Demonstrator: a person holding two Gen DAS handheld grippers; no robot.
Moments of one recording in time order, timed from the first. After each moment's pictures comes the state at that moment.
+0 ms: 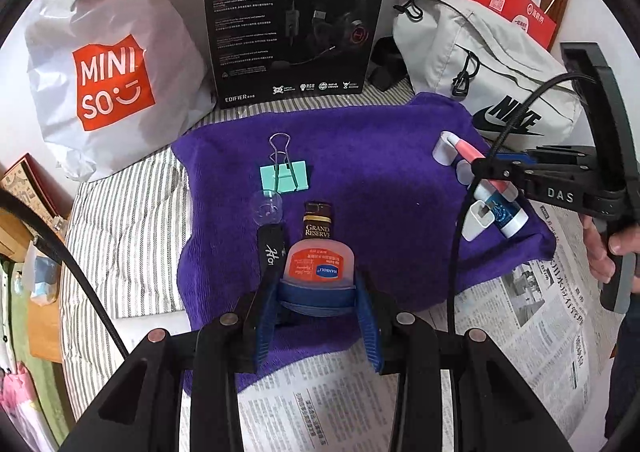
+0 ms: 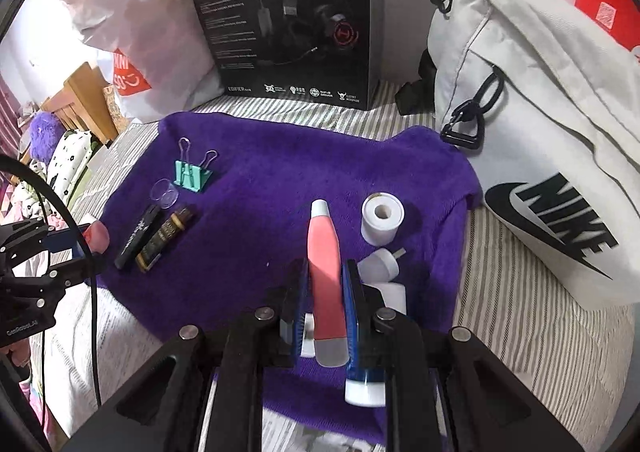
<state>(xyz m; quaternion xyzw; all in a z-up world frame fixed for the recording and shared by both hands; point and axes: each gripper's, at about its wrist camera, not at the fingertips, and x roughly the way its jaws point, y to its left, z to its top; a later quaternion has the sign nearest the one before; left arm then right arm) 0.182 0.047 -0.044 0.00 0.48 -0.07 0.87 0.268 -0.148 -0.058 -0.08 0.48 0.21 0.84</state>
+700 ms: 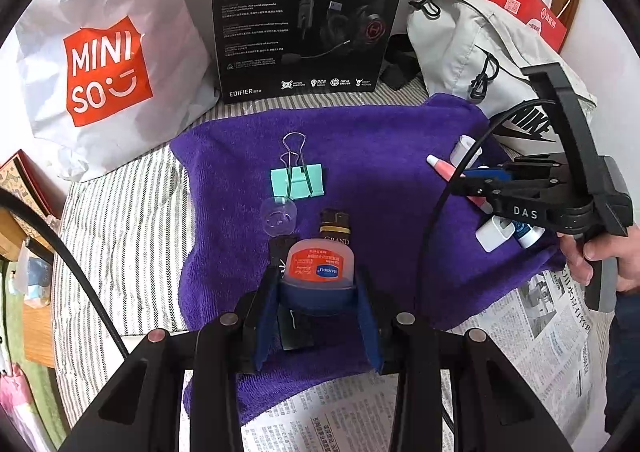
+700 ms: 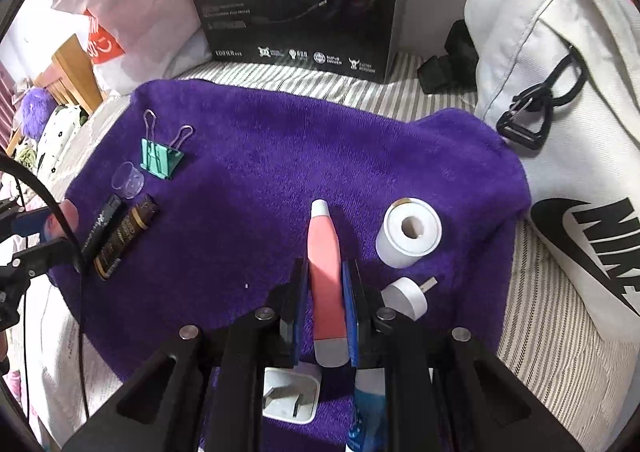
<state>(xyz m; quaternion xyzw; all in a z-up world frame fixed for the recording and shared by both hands) 0.202 0.059 -0.057 -0.01 0.49 -0.08 0.87 0.296 -0.121 -0.103 -0.11 0.51 0.21 0.82</state>
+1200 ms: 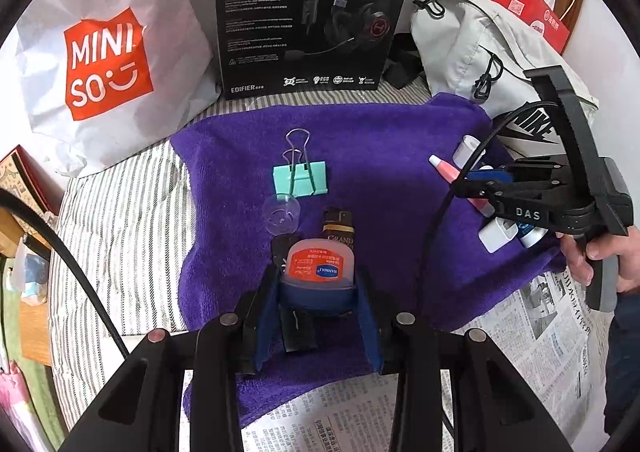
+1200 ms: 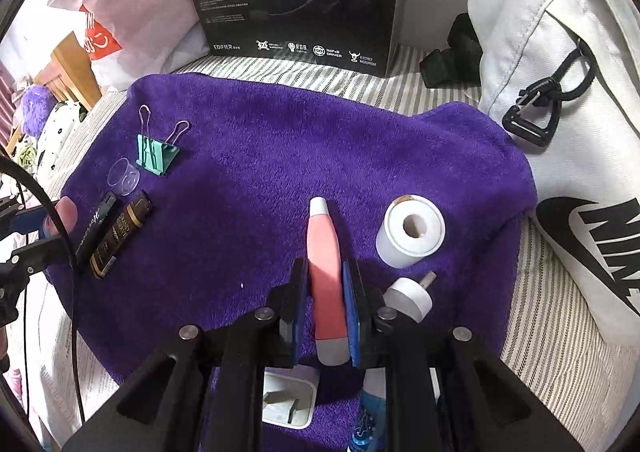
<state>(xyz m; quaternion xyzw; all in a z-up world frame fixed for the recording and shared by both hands) 0.203 0.061 -0.060 -0.01 0.49 -0.08 0.87 0.301 -0.116 -0.109 -0.11 0.52 0.21 0.82</state>
